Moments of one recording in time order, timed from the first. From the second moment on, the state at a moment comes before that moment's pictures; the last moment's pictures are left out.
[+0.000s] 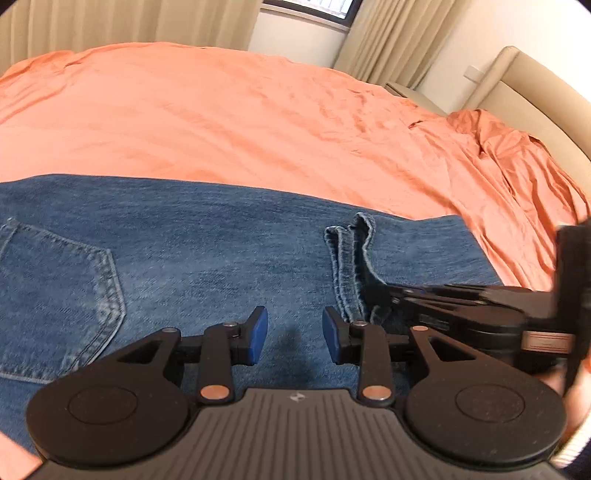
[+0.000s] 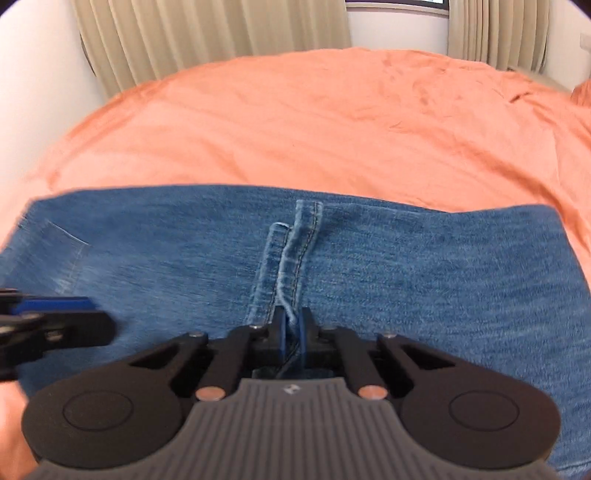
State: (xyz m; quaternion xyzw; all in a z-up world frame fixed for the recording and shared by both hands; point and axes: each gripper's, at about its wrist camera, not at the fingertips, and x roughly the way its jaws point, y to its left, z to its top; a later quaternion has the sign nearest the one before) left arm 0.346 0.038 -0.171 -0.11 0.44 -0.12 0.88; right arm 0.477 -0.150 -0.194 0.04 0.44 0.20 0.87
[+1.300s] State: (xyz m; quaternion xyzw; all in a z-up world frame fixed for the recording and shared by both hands) left arm 0.400 -0.028 -0.158 -0.14 0.38 -0.14 0.90; right arm 0.356 -0.322 -0.207 0.03 0.38 0.03 0.92
